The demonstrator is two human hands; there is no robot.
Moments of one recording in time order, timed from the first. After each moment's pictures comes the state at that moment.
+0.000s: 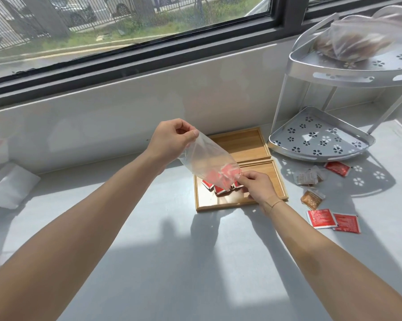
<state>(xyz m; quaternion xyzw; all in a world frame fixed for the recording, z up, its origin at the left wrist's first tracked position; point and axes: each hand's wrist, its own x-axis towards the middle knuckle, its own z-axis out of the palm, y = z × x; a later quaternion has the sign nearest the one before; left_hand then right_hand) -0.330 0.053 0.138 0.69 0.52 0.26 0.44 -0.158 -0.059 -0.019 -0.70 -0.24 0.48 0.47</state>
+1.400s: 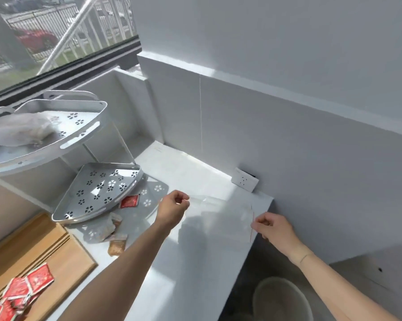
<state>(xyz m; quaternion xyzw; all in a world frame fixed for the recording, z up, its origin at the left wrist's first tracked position) 0.062 -0.233 0.004 0.80 0.29 0.01 0.53 0.107 -0.520 -0.002 -0.85 0.01 0.24 0.47</state>
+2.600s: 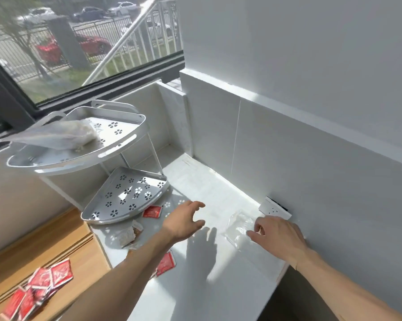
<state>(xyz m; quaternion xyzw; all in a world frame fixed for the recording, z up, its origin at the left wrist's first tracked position) 0.082 -0.187 0.010 0.95 0.16 -0.09 0.27 0.170 -0.441 0.036 -0.95 -0.28 0.16 0.07</state>
